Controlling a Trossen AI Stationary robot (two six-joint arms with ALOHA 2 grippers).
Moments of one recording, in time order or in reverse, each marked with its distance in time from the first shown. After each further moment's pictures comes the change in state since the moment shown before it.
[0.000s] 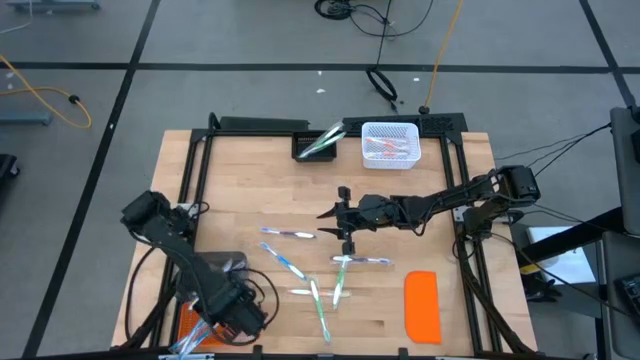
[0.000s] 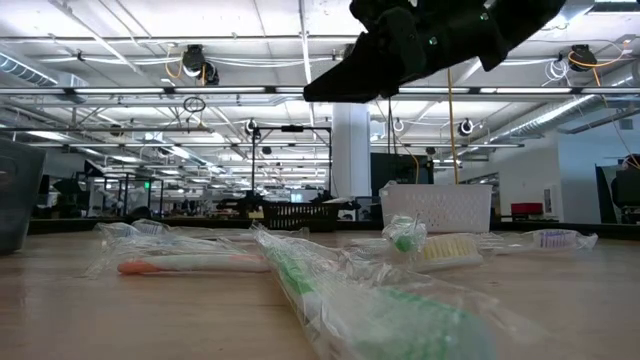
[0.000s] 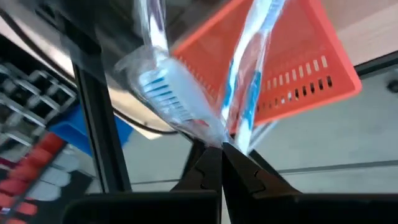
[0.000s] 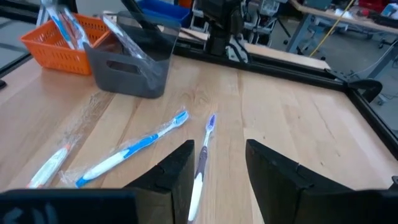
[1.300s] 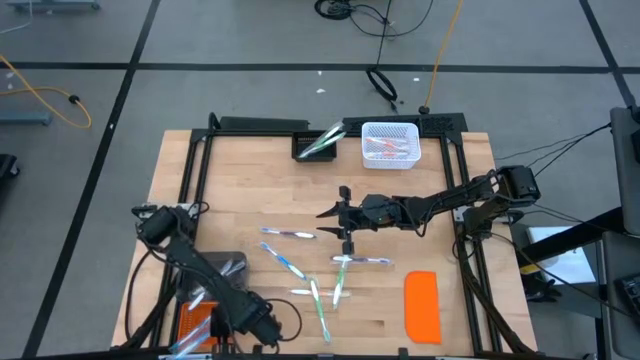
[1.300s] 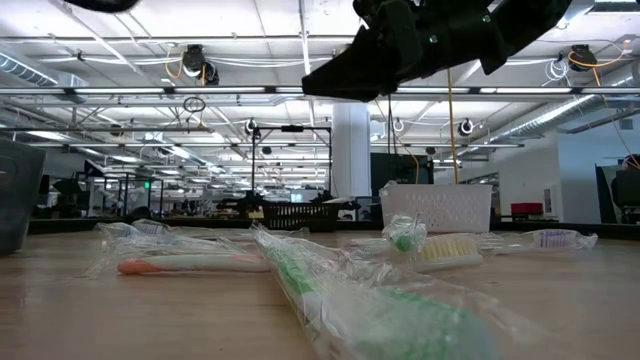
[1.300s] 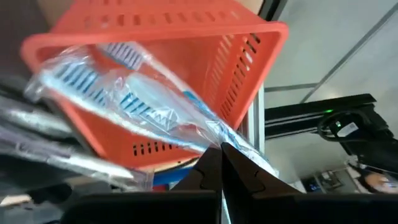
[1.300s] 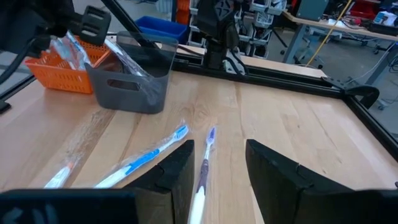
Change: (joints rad) left arm 0.005 0.175 0.000 0.143 0.127 0.866; right arm 0.000 0.000 -0.025 0.088 0.000 0.037
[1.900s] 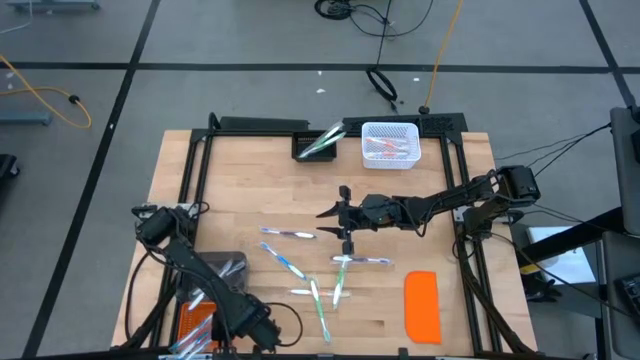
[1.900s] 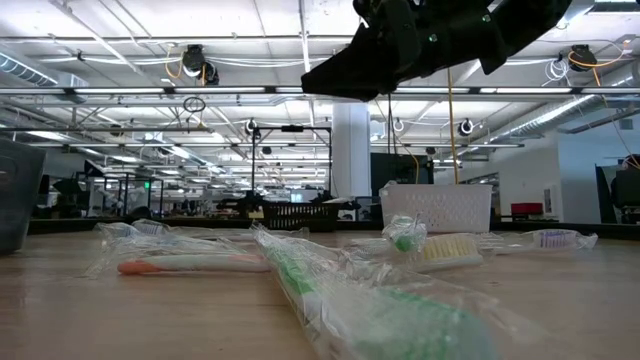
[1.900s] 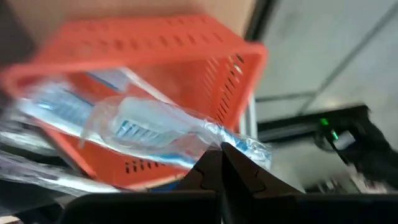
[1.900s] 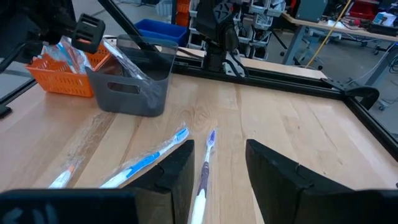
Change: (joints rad) left arm -0.021 0.000 0.000 0.064 -0.015 -0.029; right arm 0.000 0.000 0.000 0.009 0.000 0.008
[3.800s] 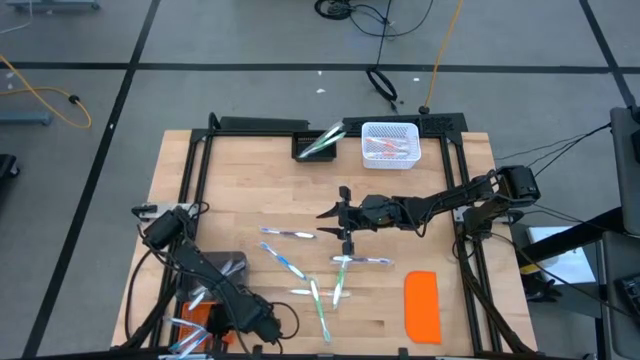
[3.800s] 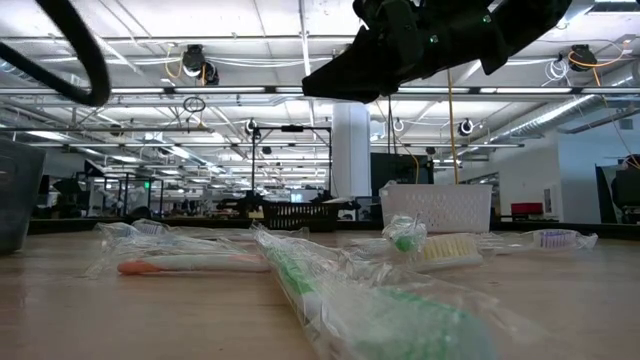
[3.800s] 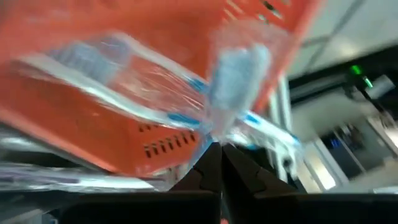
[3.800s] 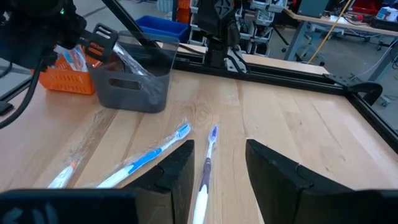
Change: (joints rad) left arm 0.025 0.051 -0.050 -0.102 0.079 0.283; right arm 0.002 0.001 0.000 -0.015 -0.001 0.007
